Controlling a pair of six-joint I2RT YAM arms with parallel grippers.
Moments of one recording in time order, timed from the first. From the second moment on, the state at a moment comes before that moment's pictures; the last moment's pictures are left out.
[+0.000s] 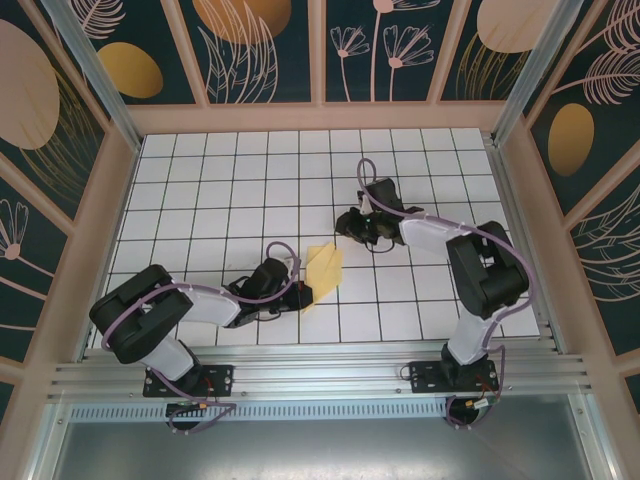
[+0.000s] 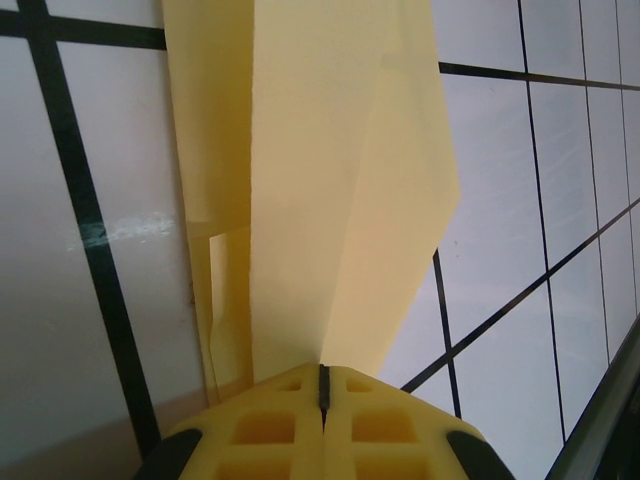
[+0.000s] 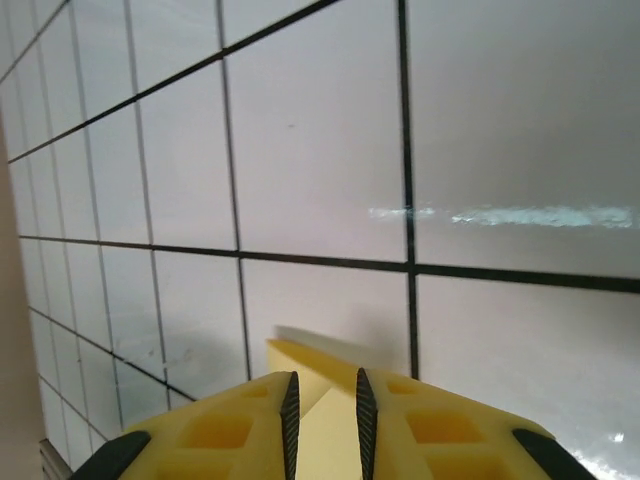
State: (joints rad) left arm -0.83 1.56 0.40 0.42 0.25 -0.91; right arm 0.49 1.74 1.01 -0.12 -0.43 0.74
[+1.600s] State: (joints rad) left arm -0.83 1.46 0.43 0.14 0.31 -0.82; right arm 0.67 1.87 0.91 0.05 -0.47 0.83
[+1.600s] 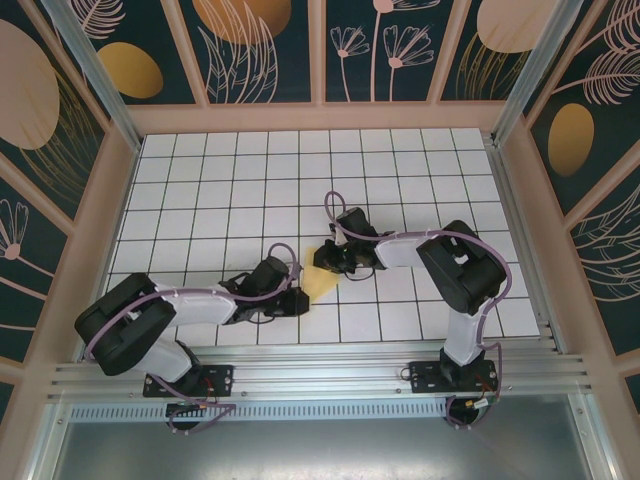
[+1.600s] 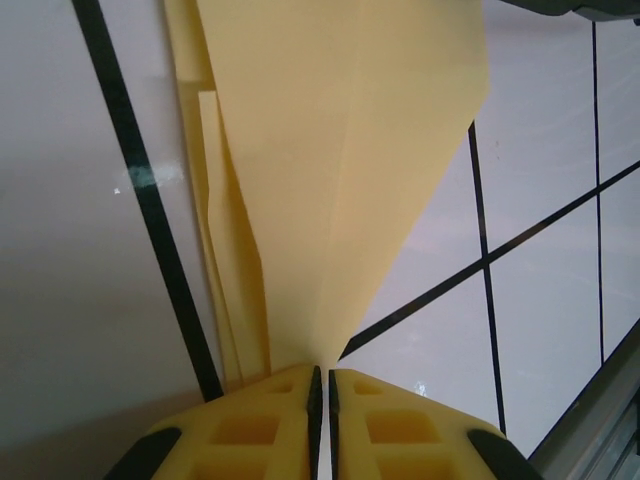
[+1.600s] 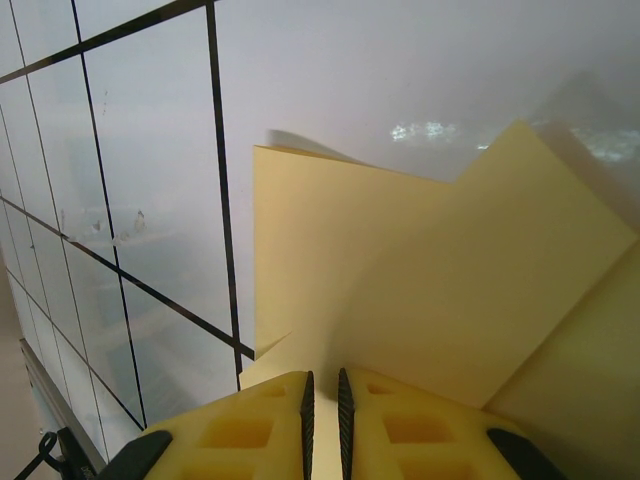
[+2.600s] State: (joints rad) left arm -0.83 0.97 0.45 -0.26 0.04 -0.88; right arm 0.68 1.40 0.85 -0.12 -0.26 0.78
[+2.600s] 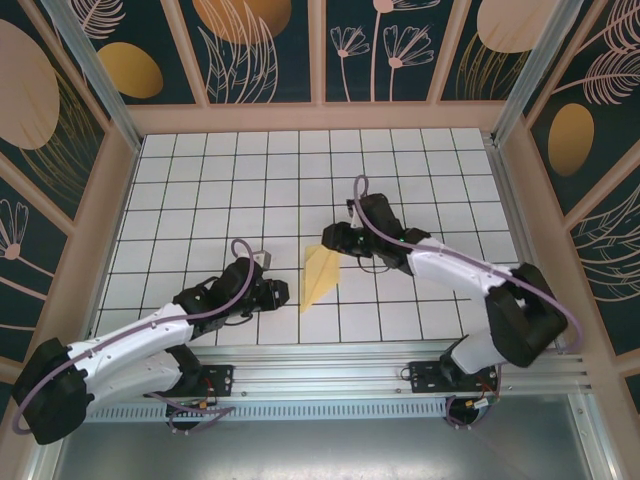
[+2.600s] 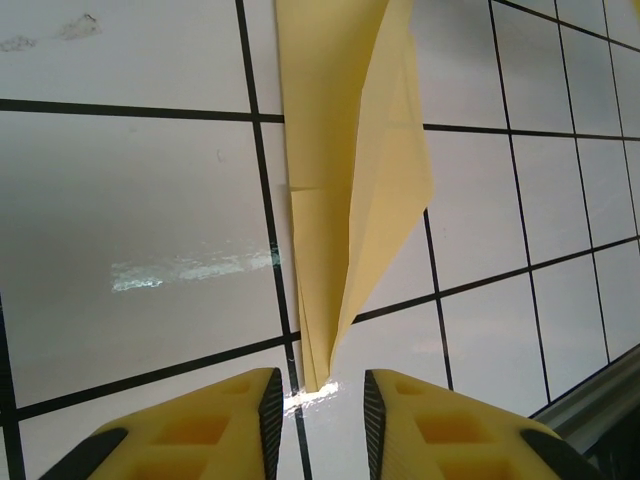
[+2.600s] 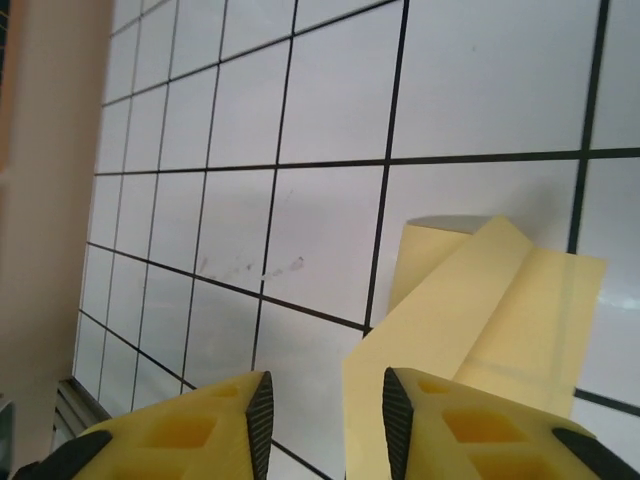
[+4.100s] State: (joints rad) left arm -0.83 1.03 0.33 0.00 0.11 -1.00; right arm 0.84 1.15 0.43 -0.05 -0.17 0.97
